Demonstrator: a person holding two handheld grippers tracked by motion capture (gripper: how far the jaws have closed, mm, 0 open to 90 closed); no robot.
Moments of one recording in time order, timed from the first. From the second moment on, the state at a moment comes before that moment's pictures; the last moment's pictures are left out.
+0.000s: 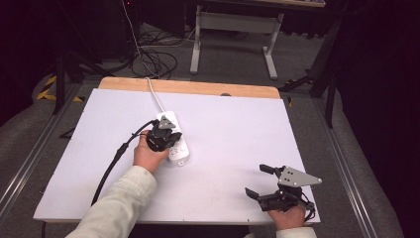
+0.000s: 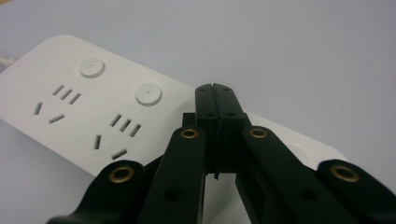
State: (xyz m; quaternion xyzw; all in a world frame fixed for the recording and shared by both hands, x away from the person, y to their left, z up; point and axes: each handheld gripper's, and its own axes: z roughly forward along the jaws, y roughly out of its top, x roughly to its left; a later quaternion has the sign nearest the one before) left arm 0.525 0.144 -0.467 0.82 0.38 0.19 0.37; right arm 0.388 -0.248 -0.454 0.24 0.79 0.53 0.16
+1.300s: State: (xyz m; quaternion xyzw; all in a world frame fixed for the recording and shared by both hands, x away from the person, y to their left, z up) left arm 0.517 0.147 -0.444 0.82 0.39 0.17 0.38; right arm 0.388 -0.249 -0.455 0.25 0.79 0.53 0.16
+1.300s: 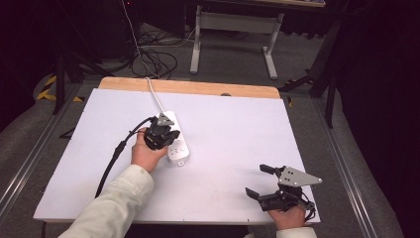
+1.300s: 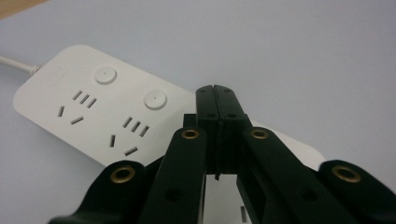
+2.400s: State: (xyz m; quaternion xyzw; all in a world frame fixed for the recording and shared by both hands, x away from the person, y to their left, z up) left arm 0.481 0.164 -0.395 0.80 0.36 0.16 0.45; right arm 0.388 -0.248 -0.455 0.25 0.80 0.53 0.16
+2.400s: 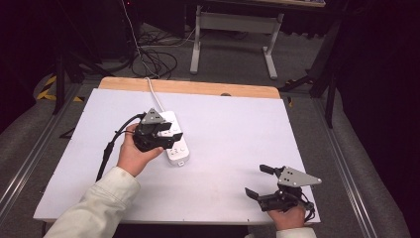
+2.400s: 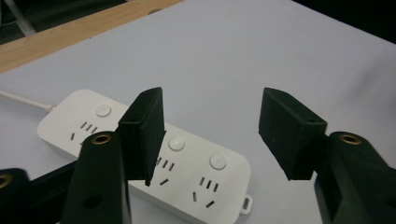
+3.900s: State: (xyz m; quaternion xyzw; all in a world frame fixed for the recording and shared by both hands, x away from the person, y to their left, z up) left arm 0.392 0.256 -0.412 0.76 0.33 0.19 0.52; right arm 0.389 -0.247 -0.455 0.25 0.80 0.52 0.17
